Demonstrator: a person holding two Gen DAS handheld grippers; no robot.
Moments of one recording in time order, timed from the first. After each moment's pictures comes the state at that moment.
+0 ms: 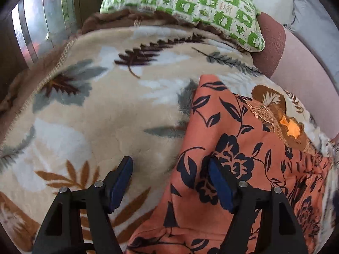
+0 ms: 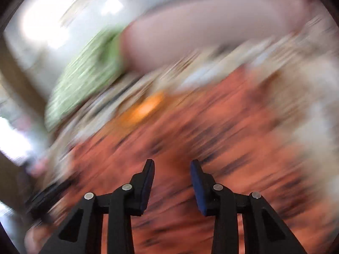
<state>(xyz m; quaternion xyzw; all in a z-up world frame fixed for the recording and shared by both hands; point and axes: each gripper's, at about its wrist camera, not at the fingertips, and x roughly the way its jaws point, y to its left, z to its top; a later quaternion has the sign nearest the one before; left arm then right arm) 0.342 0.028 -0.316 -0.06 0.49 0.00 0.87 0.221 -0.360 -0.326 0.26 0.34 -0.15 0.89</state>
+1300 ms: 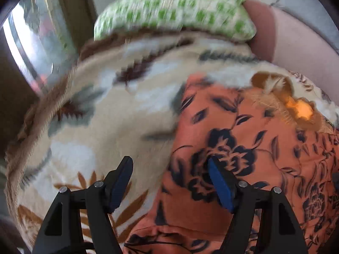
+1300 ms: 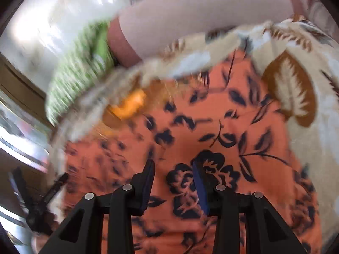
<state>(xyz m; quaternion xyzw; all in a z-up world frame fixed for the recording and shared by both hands) 0.340 0.002 -0.321 0.02 0.47 0.02 0.88 0.237 -0.379 -0.359 0.29 0.45 -0.07 0.84</state>
